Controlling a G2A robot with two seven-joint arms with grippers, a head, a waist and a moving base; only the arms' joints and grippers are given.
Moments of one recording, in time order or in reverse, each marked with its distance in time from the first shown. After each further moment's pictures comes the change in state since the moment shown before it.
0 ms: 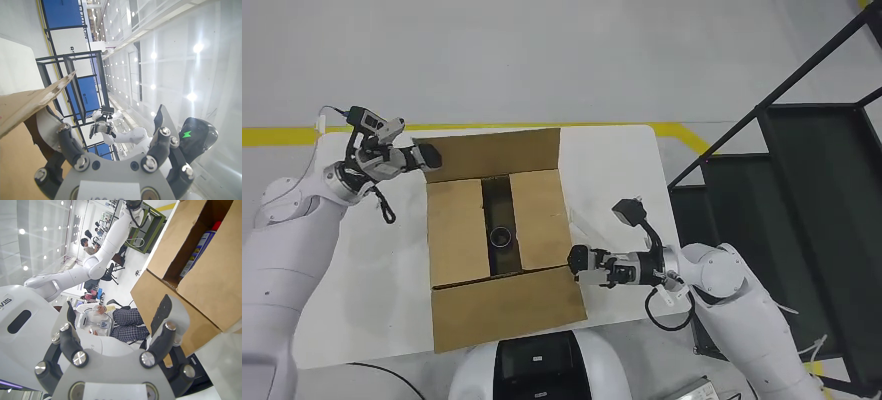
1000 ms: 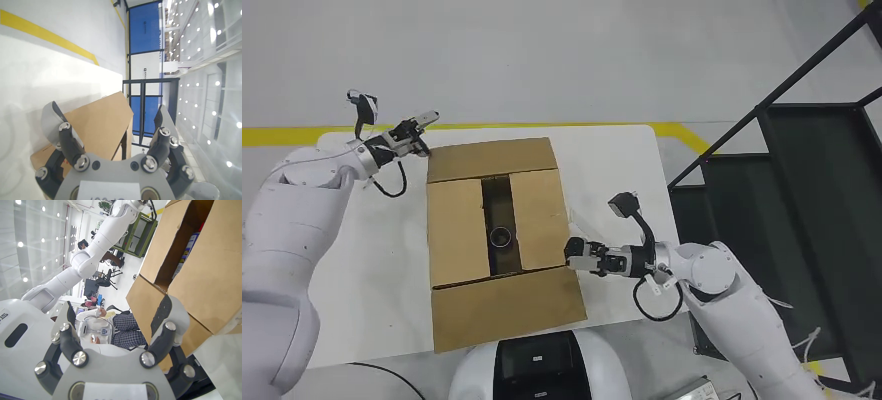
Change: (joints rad) left arm -0.283 -0.117 0.185 0.431 0.497 -0.097 0.333; right arm 0.052 0.005 -0.070 0.017 -0.055 0.080 -0.122
